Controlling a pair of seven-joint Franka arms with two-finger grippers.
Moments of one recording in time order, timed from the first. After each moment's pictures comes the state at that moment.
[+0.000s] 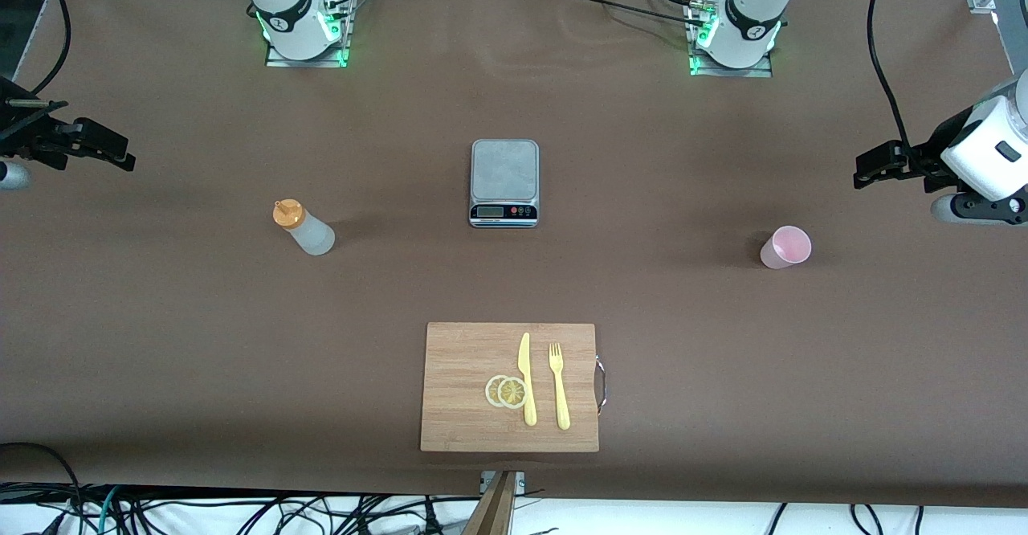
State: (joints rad) left arm 0.02 0.16 -0.05 -1.44 0.01 1.47 -0.01; right arm -0.02 0.04 -0.03 -1.62 0.01 1.61 -0.04
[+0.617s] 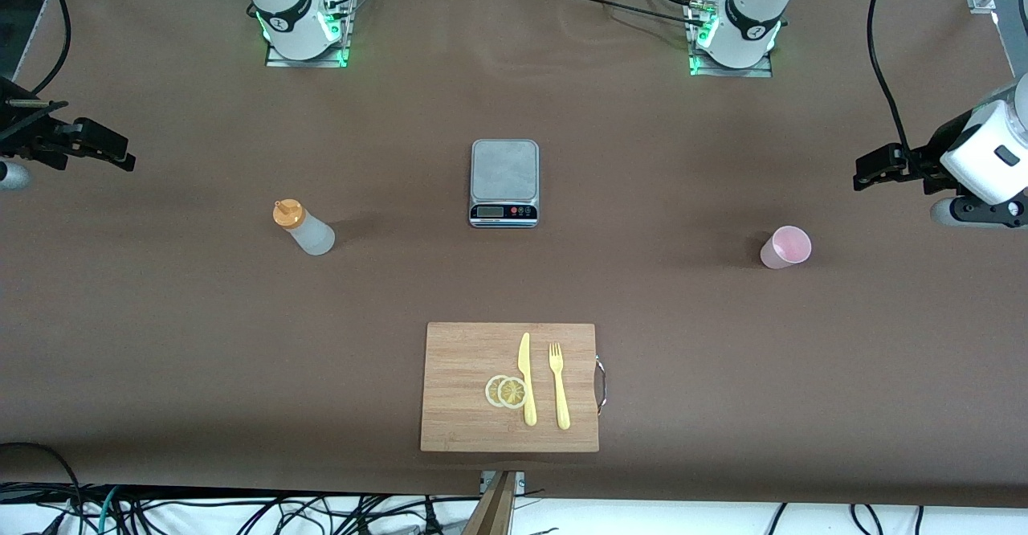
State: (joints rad) left arm 0.02 0.18 -0.05 -1.44 0.01 1.47 -0.01; right arm -0.02 0.04 -0.03 -1.62 0.01 1.61 -0.04
